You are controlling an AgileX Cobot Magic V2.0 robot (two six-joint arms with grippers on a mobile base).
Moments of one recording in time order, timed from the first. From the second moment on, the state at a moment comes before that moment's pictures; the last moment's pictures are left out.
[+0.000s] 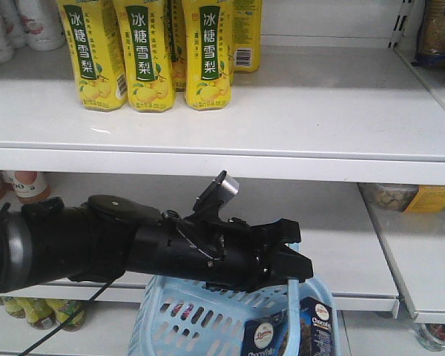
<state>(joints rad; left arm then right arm) -0.69 1.73 -1.03 -1.70 0.64 0.68 0.09 -0.01 0.03 -0.12 0.10 0.14</state>
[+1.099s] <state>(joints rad) -0.69 1.73 -1.03 -1.70 0.64 0.68 0.09 0.68 -0.30 -0.01 0.06 0.17</state>
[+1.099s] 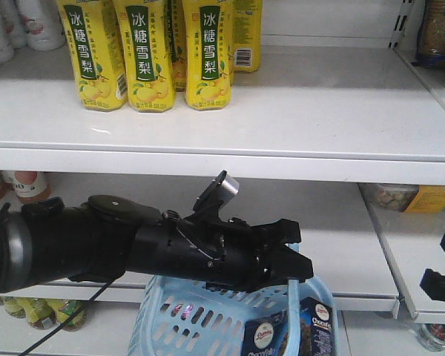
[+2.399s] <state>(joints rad) -0.69 1.73 -1.03 -1.70 0.64 0.68 0.50 1.10 -0.30 0.46 0.24 0.16</state>
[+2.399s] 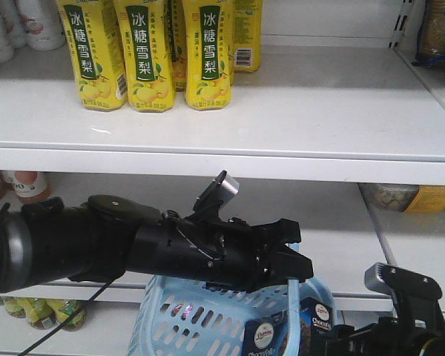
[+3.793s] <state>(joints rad) -0.69 1.73 -1.03 -1.70 0.64 0.68 0.50 1.47 -0.51 0.70 0.29 -0.17</state>
